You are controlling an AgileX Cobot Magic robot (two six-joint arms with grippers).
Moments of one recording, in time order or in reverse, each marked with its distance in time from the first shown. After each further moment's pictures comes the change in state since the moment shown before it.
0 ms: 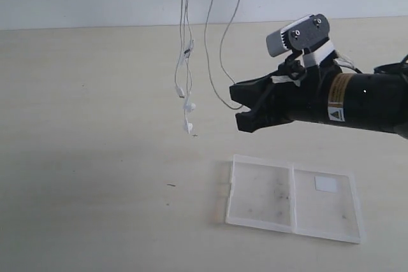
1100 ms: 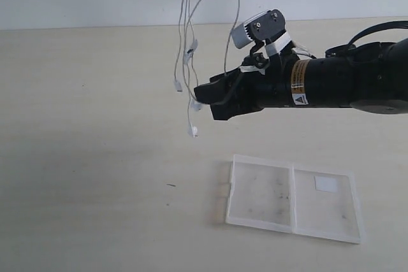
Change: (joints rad) left arm 0.000 0.000 0.000 -0.001 -0.008 -0.002; right arm 0.000 0.183 -0.191 -0.202 -0.067 0.153
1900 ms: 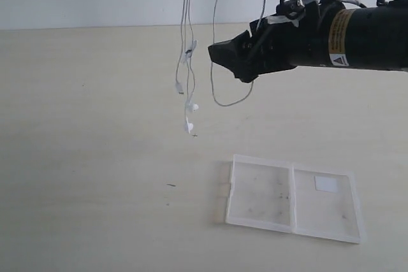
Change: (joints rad) left arm 0.000 0.000 0.000 0.000 -0.002 0.000; right arm 0.000 -0.279 0.000 -0.082 0.260 0.108
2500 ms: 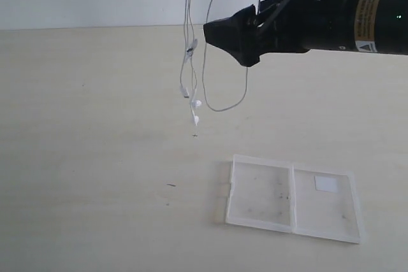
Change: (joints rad) left arm 0.000 0.000 0.000 0.000 0.000 0.000; right arm 0.000 -0.133 0.000 -0.154 -0.027 0.262
